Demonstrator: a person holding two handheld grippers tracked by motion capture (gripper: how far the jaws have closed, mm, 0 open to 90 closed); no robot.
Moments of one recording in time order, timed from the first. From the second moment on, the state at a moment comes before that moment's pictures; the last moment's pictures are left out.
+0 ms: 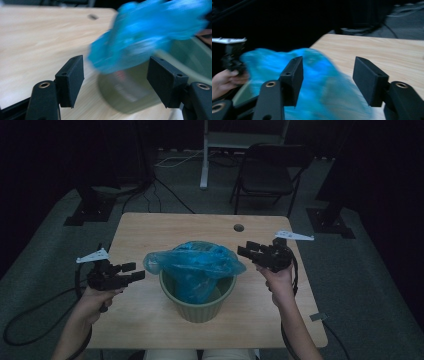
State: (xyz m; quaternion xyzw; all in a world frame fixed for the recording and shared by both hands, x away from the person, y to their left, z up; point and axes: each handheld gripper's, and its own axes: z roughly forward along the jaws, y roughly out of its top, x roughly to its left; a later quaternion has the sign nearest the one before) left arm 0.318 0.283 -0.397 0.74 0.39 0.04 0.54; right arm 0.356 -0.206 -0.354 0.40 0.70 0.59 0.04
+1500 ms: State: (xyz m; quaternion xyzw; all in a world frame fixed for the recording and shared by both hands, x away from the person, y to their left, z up) left arm 0.255 0.238 -0.430 0.81 0.29 -0.03 0.51; right arm 0.280 -0.205 -0.443 0.36 0.76 0.54 -0.07
